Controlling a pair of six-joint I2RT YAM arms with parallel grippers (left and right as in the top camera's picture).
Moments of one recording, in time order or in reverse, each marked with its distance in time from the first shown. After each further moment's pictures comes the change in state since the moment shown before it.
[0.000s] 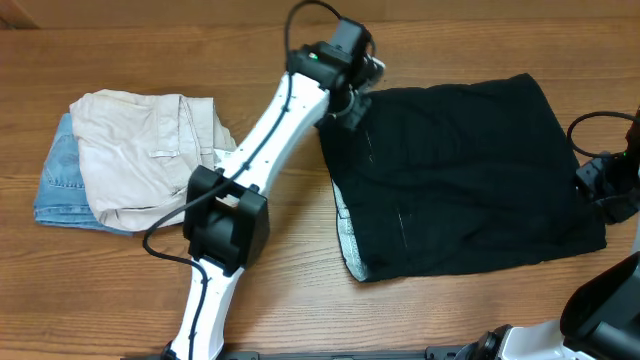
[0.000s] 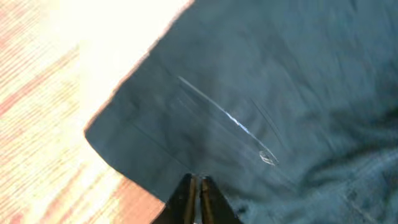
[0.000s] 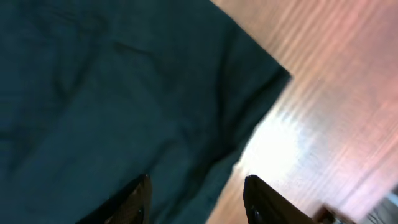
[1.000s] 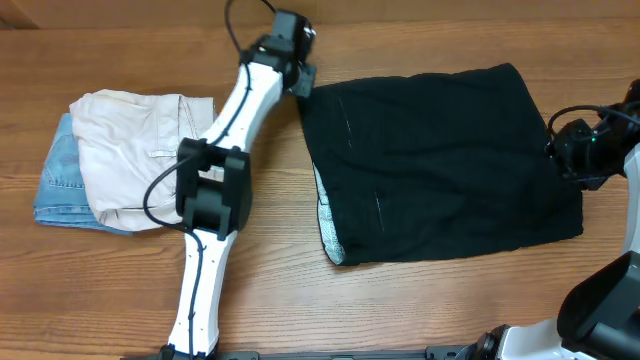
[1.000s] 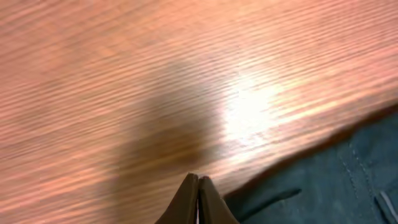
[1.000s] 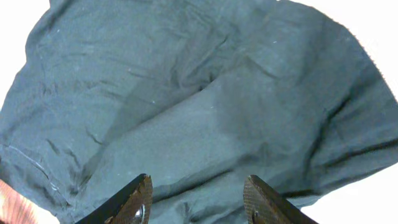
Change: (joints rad) left arm 0.220 0.242 0.115 0.272 -0.130 -0.108; right arm 0.075 0.000 -0.001 0.166 -0.353 -0.127
